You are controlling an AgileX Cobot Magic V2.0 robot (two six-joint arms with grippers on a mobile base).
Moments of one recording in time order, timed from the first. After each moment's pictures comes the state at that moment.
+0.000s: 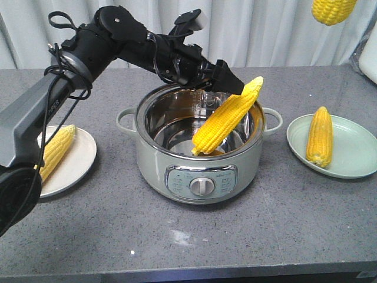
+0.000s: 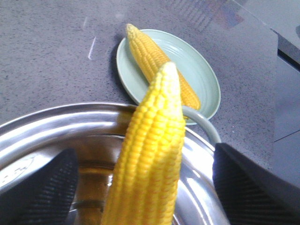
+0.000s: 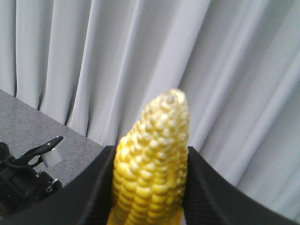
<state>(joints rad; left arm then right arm) -0.41 2.36 -2.48 -0.87 1.18 0.50 0.01 1.35 -1.79 0.62 0.78 -0.79</state>
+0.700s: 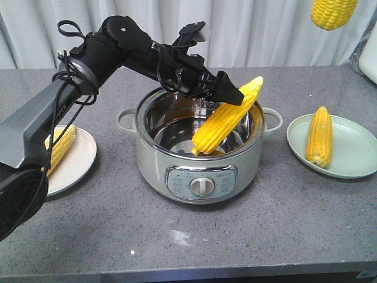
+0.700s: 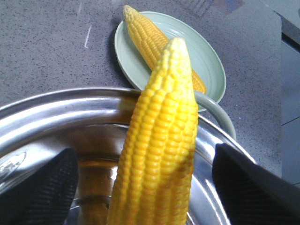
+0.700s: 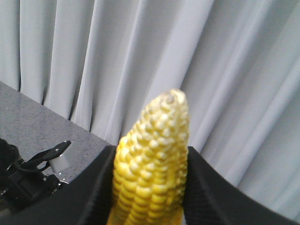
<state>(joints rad) -0.41 2.40 -2.48 -0.87 1.19 0.54 0.01 1.35 -1.79 0.62 0.80 -0.79</state>
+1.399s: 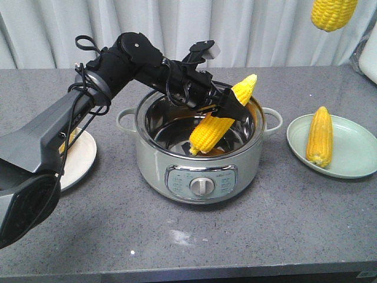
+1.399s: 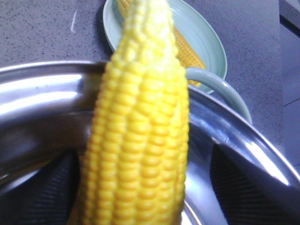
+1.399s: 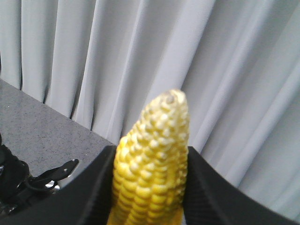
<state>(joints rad) -0.43 2.45 -2.48 -0.89 1.21 0.57 0.01 1.35 -1.79 0.62 0.81 -0.79</state>
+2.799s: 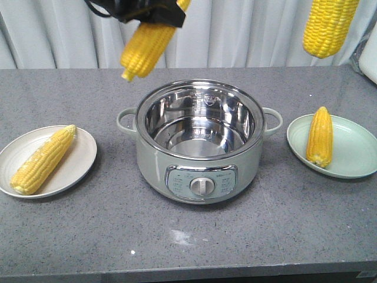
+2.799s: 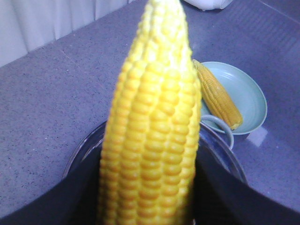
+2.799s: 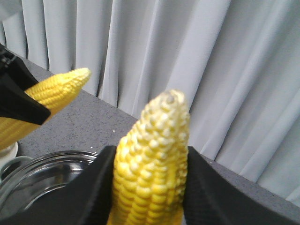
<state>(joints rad) -0.36 2.01 -2.49 -0.47 1.27 0.22 0.01 1.35 -1.79 0.62 0.93 -0.72</state>
